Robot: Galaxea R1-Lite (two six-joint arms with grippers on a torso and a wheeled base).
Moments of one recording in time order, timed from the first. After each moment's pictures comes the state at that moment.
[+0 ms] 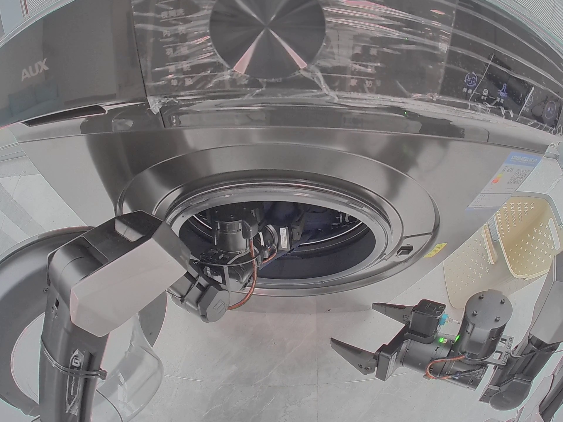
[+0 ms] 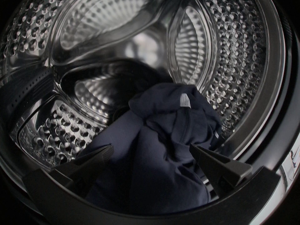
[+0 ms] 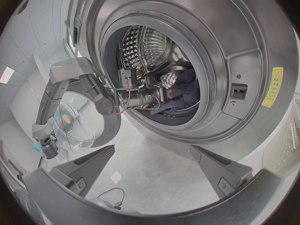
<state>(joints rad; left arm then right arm) -0.55 2.42 -1.27 -1.13 0.15 -0.10 0.78 1.90 -0.14 -1.54 -0.03 0.12</state>
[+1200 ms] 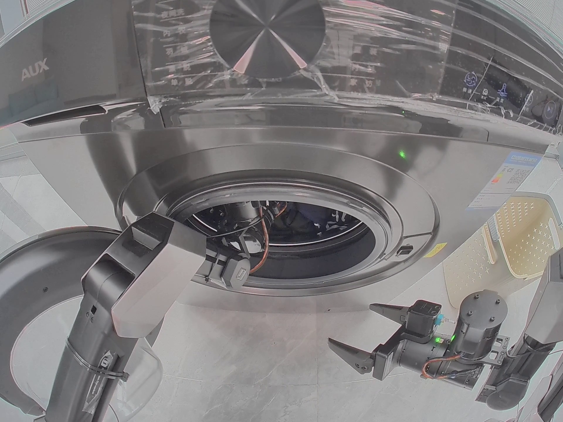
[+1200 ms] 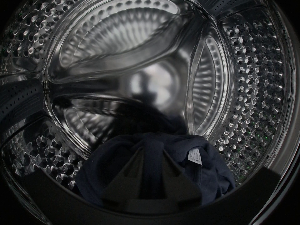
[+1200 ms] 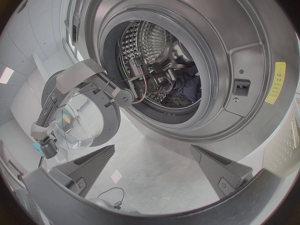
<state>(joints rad) -0.53 2.60 -1.76 -1.13 0.20 -0.18 0.77 1.92 -0.15 -1.54 -0.02 0.12</state>
